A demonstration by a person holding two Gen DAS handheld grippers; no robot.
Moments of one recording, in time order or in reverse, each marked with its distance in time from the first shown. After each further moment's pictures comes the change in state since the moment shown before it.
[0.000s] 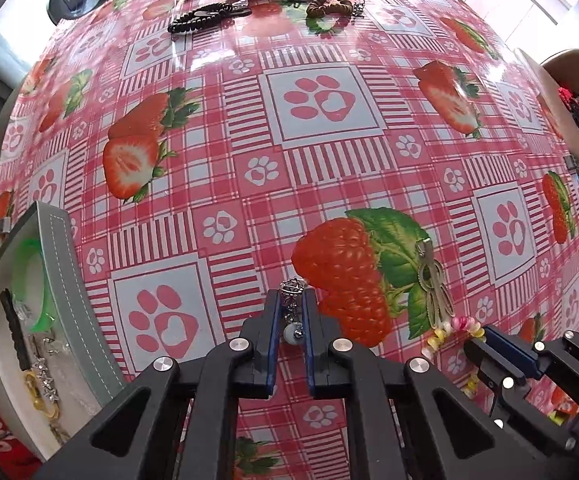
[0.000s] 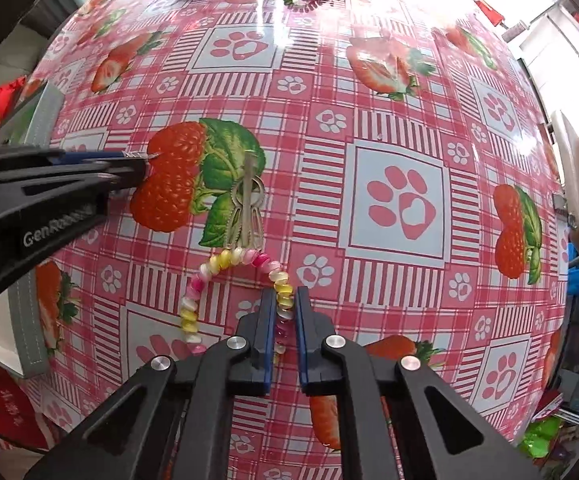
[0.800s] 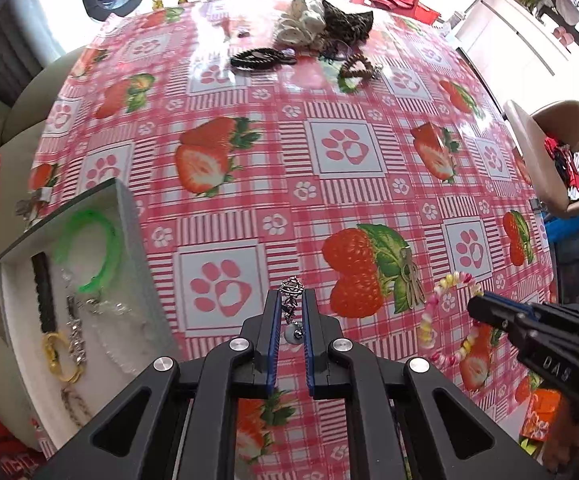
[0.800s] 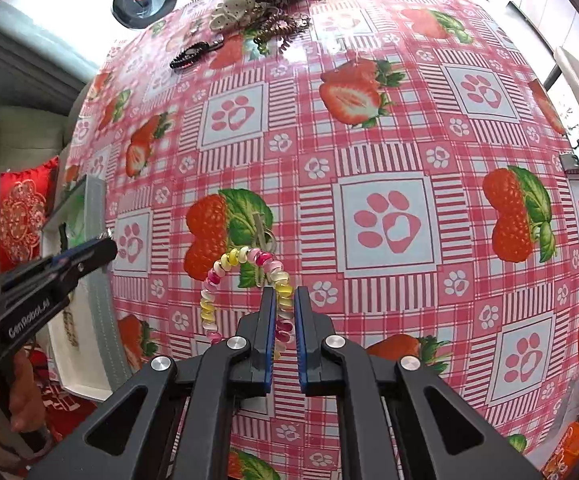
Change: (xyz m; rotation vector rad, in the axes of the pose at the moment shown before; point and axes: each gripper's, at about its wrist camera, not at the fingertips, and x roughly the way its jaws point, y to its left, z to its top) left arm -0.076 0.053 -0.029 -0.105 -0.121 -0.062; right arm -0.057 -0.064 0.009 0.196 -0.057 0.247
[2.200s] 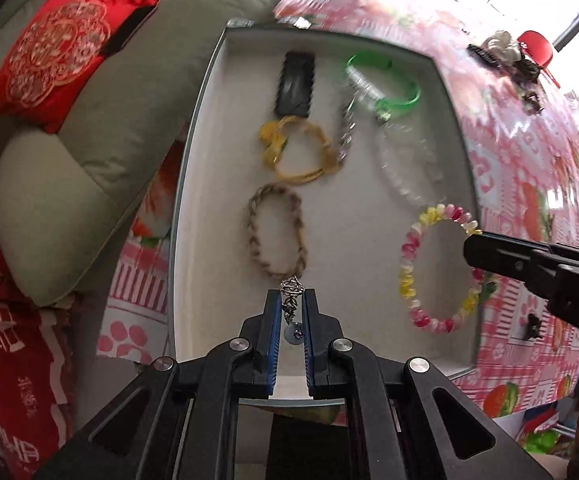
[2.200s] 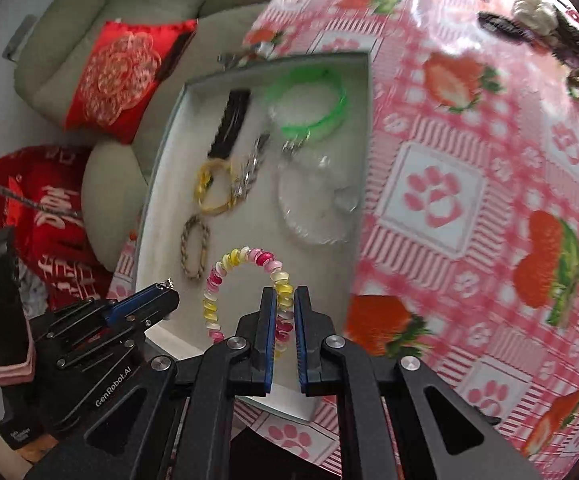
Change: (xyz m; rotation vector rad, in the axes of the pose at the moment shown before) left arm -0.026 0.172 -0.156 -0.430 0.073 0.150; right arm 0.076 0.241 -0.048 -0.463 0.231 0.183
